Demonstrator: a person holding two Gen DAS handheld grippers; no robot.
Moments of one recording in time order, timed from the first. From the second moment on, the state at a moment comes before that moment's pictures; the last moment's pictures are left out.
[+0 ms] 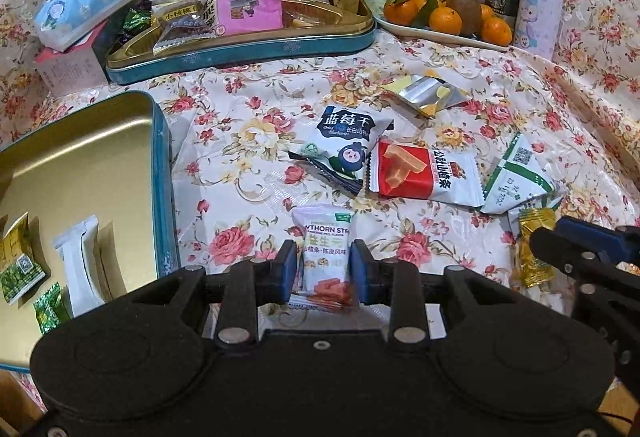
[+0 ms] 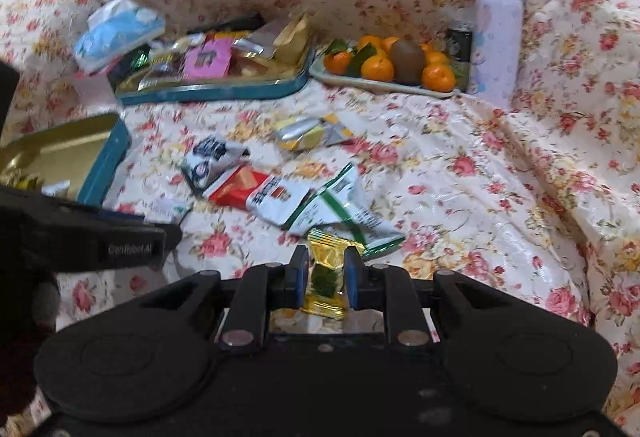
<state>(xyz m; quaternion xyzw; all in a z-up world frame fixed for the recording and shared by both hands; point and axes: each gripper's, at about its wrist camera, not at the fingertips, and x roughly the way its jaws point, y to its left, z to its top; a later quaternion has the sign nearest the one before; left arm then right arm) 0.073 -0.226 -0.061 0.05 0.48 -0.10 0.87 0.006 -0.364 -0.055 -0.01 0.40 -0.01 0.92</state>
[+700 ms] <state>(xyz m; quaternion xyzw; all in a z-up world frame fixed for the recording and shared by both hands) 0.078 -0.235 -0.062 0.10 0.47 -0.16 0.86 0.004 -0.359 -0.079 0.01 0.41 -0.03 0.91</state>
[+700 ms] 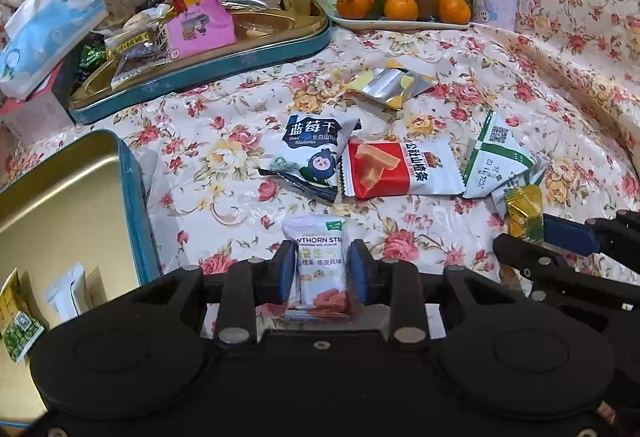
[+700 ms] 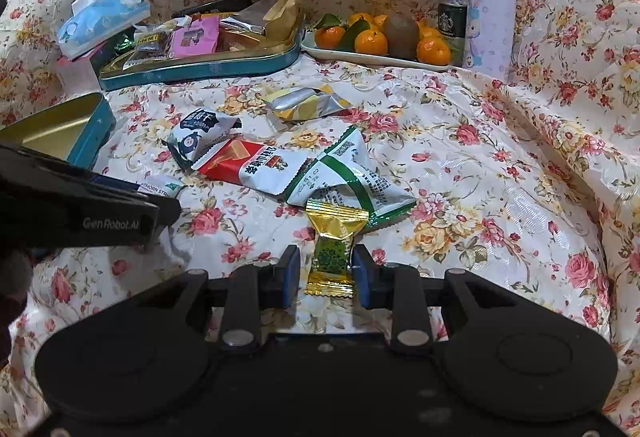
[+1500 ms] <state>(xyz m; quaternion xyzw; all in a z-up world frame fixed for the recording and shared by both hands) 0.067 -0.239 -0.067 0.10 0.44 -0.15 0.88 -0.010 -0.357 -0.087 0.04 0.37 -0.06 0.93</state>
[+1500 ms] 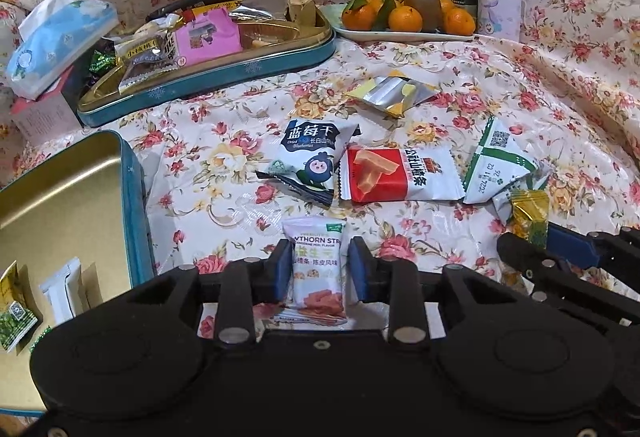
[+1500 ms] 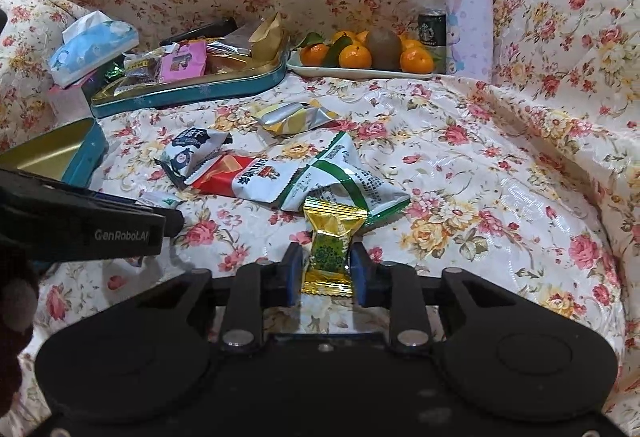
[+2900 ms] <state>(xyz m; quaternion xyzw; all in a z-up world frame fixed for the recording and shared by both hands) 0.020 -0.210 -0.054 0.06 0.45 -0.16 0.88 -0.042 -0.347 -0.055 0.11 0.37 -0.08 0.92</state>
